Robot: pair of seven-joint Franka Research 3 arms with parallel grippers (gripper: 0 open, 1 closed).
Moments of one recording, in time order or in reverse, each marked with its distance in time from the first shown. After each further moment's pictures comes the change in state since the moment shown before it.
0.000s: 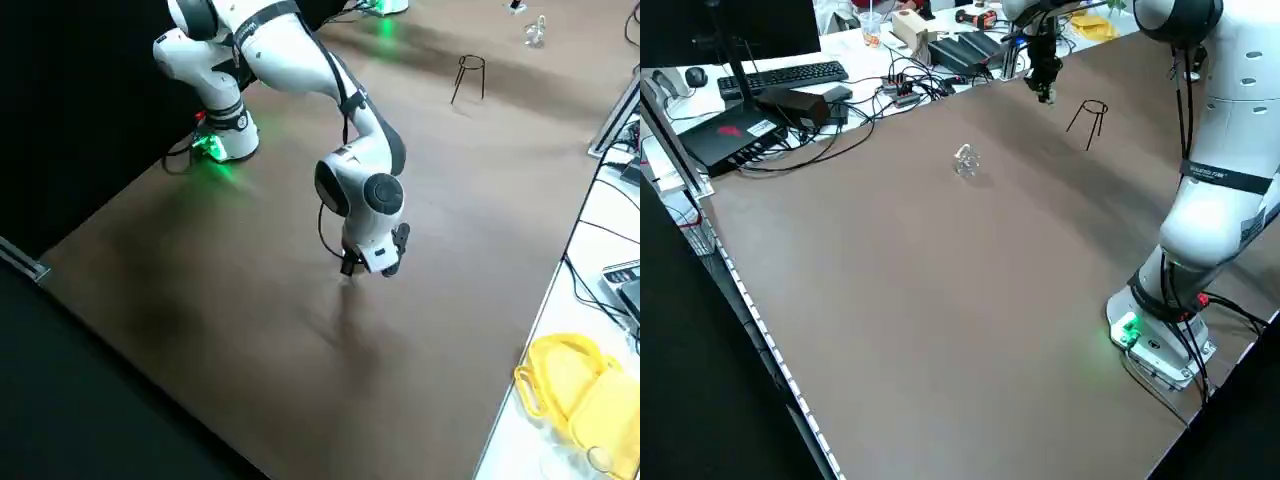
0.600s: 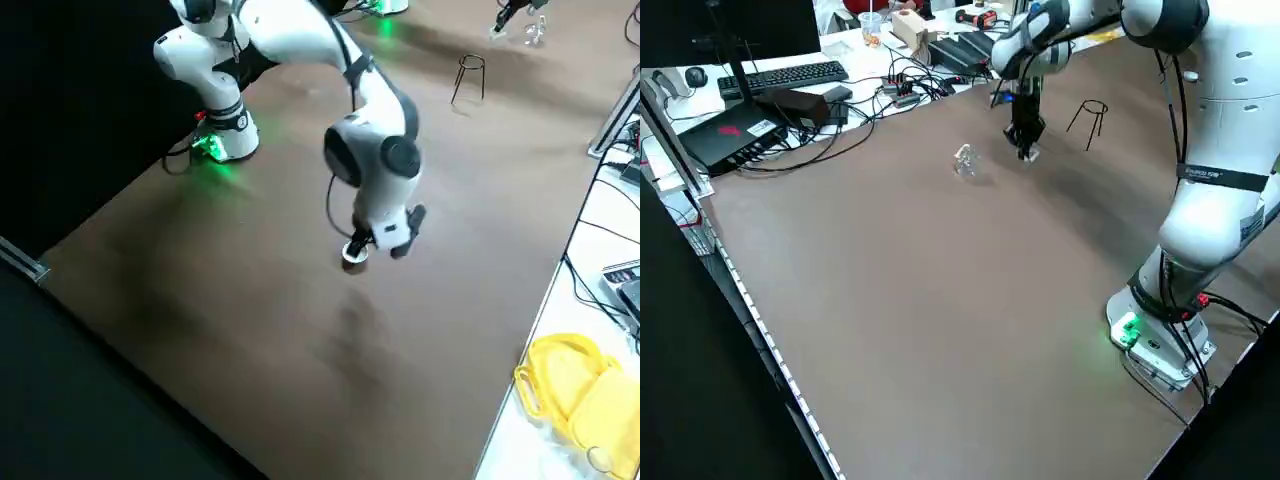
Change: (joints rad) left arm 0.006 0.044 0.076 -0.215 0.192 0.136 0.233; right arm 0.018 -0.080 -0.013 0.036 -0.001 -0.092 0.116
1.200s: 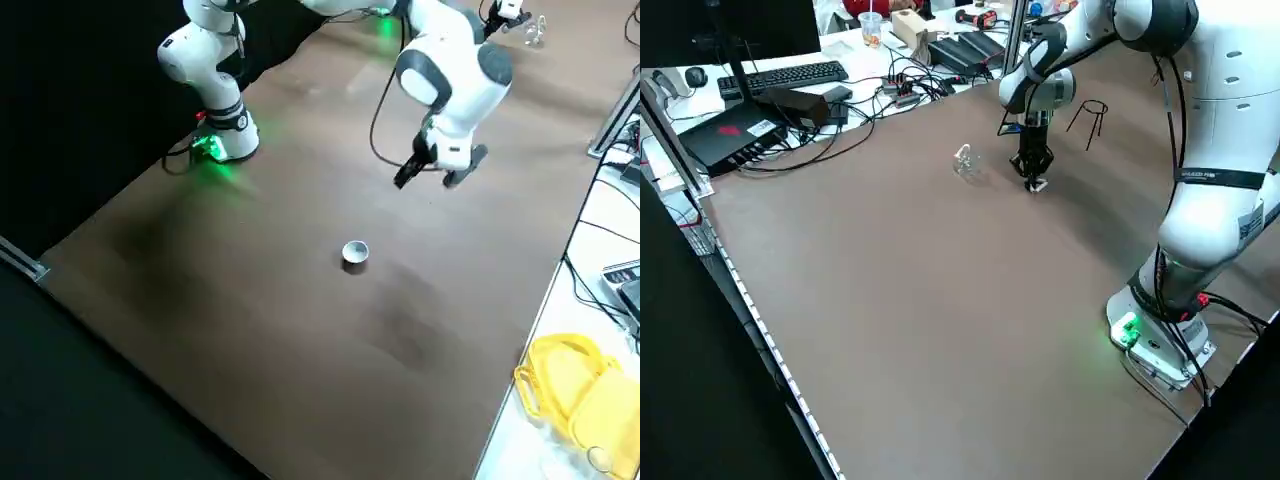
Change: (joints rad) left arm -0.013 0.058 0.006 -0.197 0.111 0.191 0.103; right arm 0.274 -0.017 0.003 0.190 0.032 -0.298 0.537
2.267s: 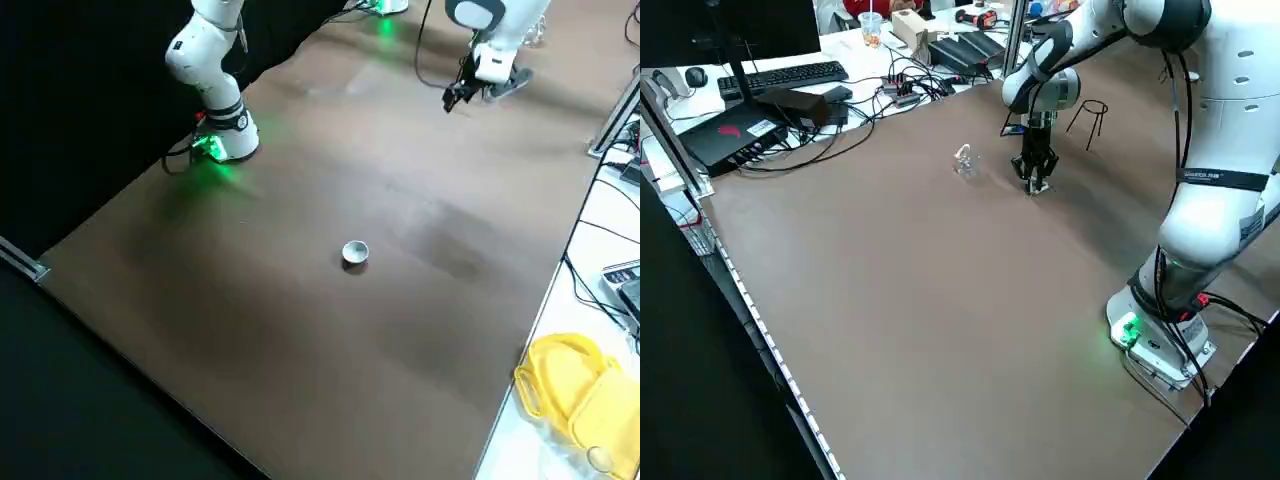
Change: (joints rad) left arm 0.000 -0.049 0.004 -0.059 0.000 -0.004 0.040; right arm 0.311 0.028 0.001 0.125 0.196 -0.001 0.507
